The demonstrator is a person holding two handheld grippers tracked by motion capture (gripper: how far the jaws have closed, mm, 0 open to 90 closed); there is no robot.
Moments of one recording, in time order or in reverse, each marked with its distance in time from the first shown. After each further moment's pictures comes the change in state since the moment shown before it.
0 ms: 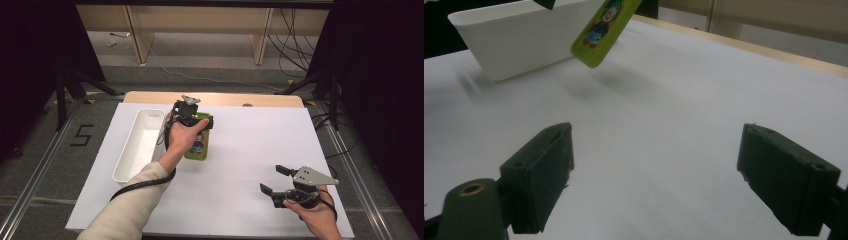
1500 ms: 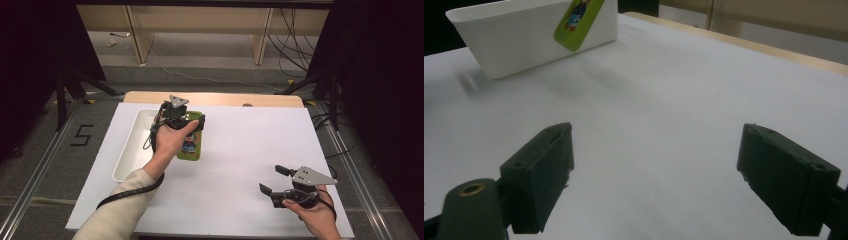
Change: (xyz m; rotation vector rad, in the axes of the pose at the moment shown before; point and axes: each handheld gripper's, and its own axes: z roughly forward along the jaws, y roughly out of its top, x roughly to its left) left arm 0.014 -0.004 -0.034 -0.084 -0.017 -0.006; right arm 0.001 -0.001 0.002 0.008 -0.001 0.001
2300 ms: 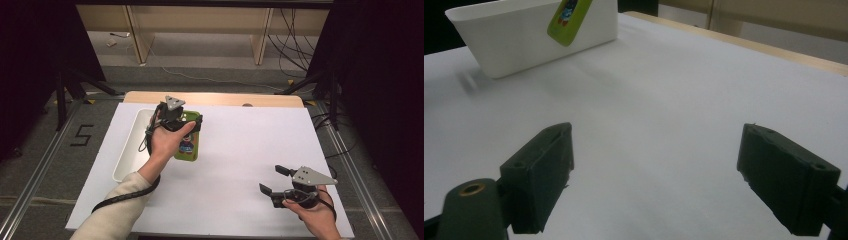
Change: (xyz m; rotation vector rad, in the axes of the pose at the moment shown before) left arm 0.004 -0.001 -0.013 -0.027 -0.001 0.023; right arm 0.000 0.000 0.000 0.002 -0.001 -0.002
